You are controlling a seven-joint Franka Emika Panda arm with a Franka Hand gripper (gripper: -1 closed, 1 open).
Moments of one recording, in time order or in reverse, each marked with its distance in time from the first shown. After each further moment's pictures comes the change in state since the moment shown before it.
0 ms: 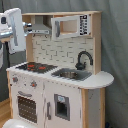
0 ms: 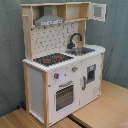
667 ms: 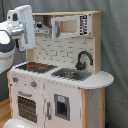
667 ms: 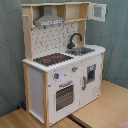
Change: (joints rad) arm -0.040 0.037 -0.115 -0.035 -0.001 0.150 -0.084
